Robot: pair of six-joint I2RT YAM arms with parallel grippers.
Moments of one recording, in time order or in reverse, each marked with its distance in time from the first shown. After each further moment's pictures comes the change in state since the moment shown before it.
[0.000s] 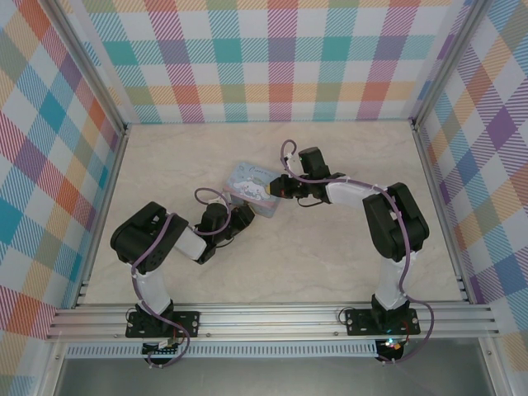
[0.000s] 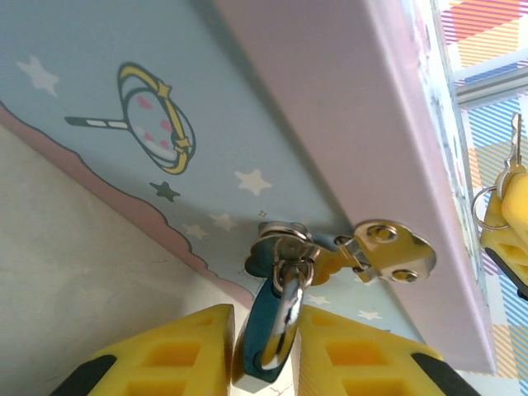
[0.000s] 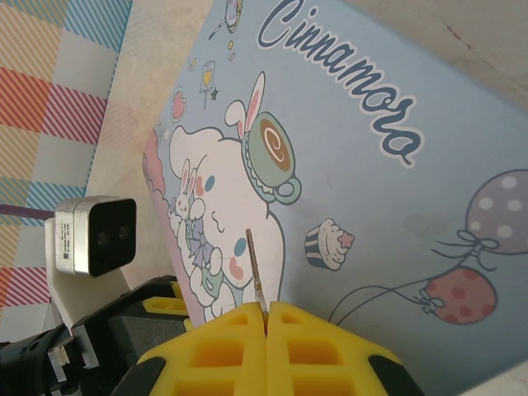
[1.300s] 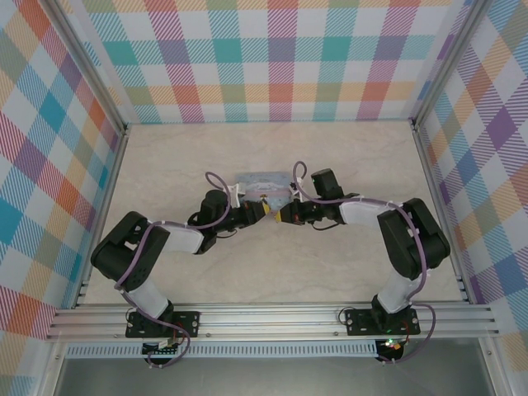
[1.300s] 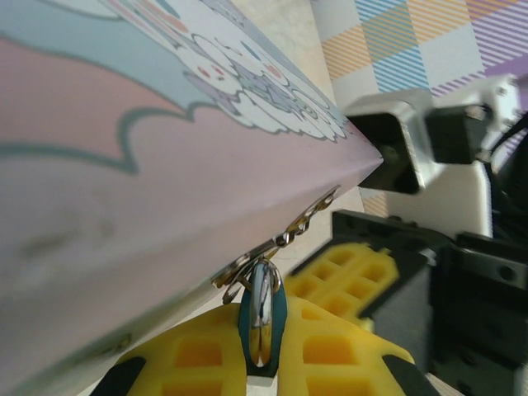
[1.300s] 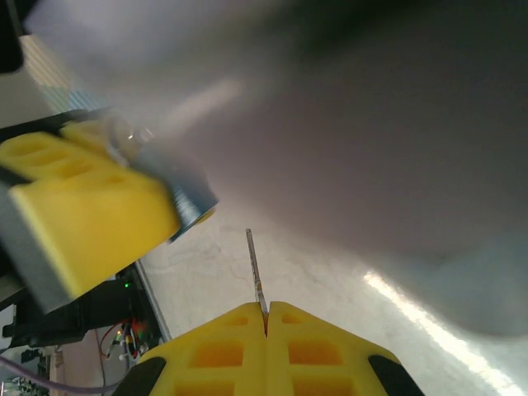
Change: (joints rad) left arm -0.005 -0.173 0.109 -0.212 0.362 0.135; right arm -0.027 -0.181 -0.301 -0.010 -0.184 -0.014
